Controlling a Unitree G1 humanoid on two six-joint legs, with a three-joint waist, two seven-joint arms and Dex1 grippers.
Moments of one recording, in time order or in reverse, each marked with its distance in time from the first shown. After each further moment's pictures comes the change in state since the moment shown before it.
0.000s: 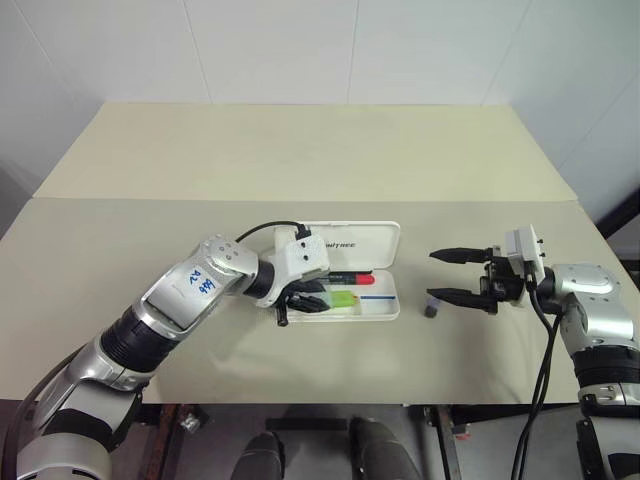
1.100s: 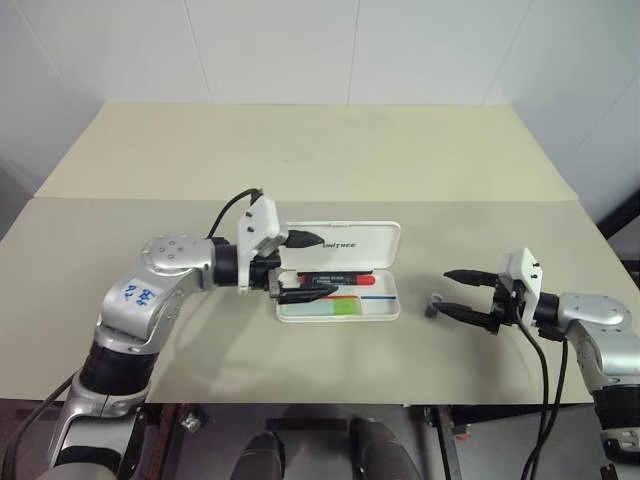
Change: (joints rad) left arm 0.271 -0.056 0.454 -0.079 -0.226 -0.260 -0.127; right arm 0.279 -0.032 -0.044 -0.361 -0.050 0.229 -0.369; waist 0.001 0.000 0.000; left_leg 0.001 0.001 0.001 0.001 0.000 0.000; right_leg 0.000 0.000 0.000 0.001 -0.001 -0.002
